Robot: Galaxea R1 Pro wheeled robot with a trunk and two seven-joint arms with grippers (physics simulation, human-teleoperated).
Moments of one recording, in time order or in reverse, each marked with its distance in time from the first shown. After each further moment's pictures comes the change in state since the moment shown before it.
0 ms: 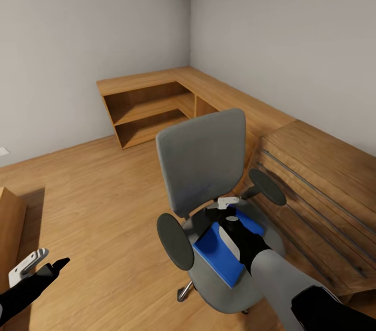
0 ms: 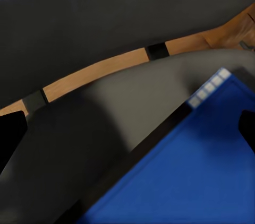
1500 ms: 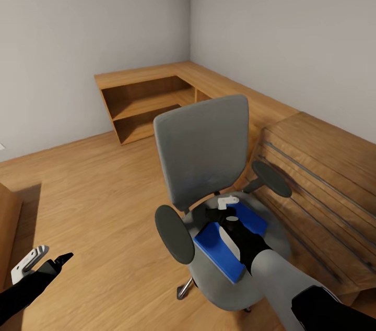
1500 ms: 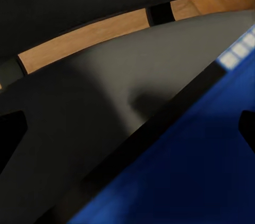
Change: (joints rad) left arm 0.000 0.003 -0.001 -0.003 0.105 -0.004 0.001; right arm 0.000 -0.002 0.001 0.000 0.000 0.003 0.001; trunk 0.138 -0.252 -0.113
